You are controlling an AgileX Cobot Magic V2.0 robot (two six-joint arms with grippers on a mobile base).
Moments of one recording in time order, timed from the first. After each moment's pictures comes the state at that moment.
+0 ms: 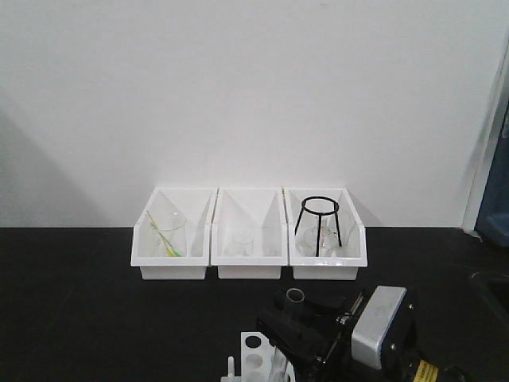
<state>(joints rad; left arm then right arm) -0.11 -0.02 0.03 0.18 0.21 -0.15 0.36 1.61 -0.61 -0.67 -1.13 0.28</state>
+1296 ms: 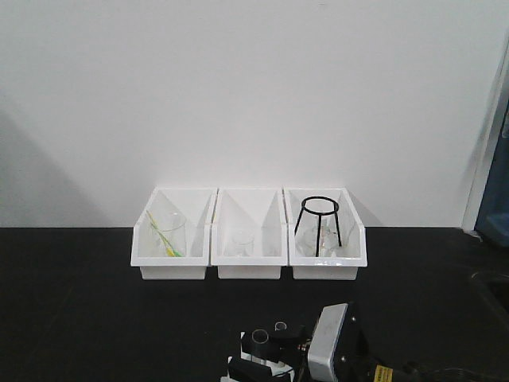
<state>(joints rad) -0.11 -0.02 0.03 0.18 0.21 -0.15 0.36 1.79 -0.73 -0.93 -1.09 0.39</state>
